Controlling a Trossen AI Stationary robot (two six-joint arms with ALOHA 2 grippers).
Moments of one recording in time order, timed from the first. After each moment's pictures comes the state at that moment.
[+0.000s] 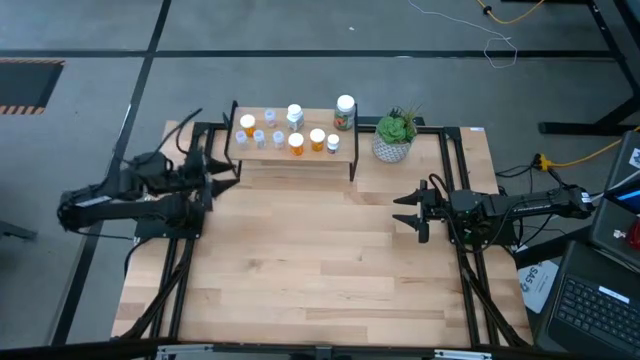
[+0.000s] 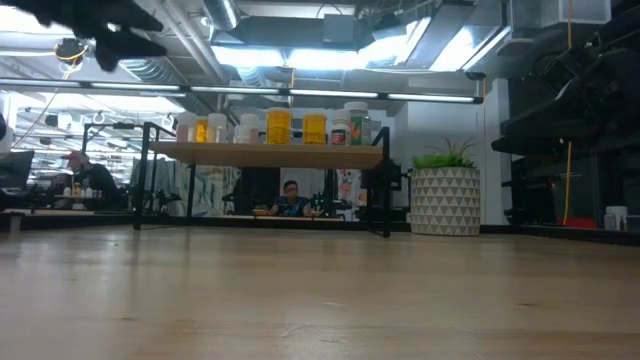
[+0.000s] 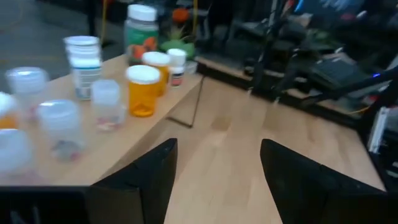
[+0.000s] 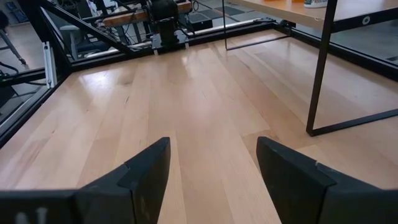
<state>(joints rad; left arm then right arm) 0.19 0.26 0.57 -0.44 -0.16 -0.25 0.08 0.29 0.01 0.06 0.18 0.23</state>
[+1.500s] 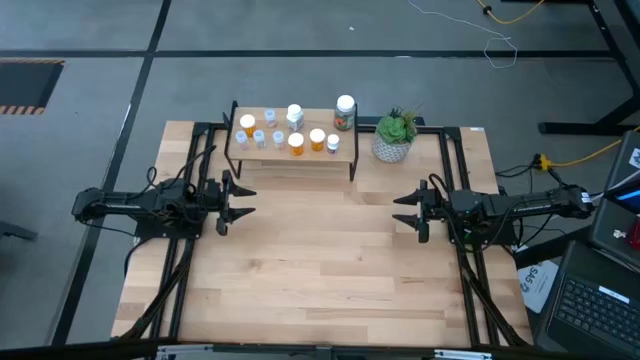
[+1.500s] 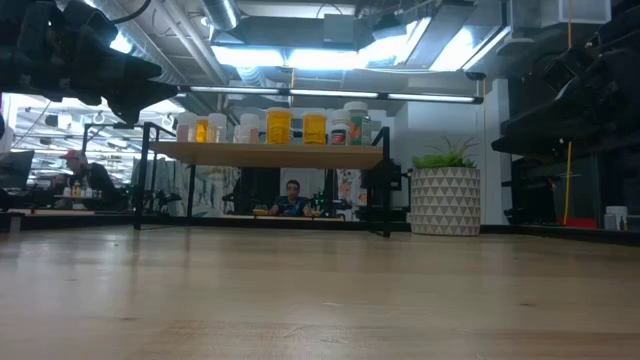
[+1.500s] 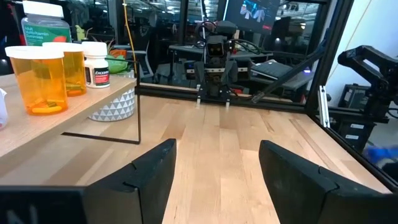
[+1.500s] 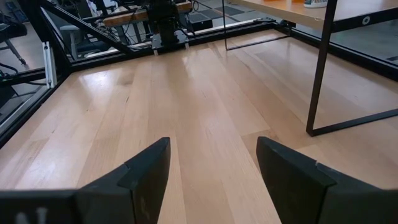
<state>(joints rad) 0.02 0.06 0.01 0.17 -0.09 -0.10 0.08 0.29 0.01 0.06 0.18 0.23</state>
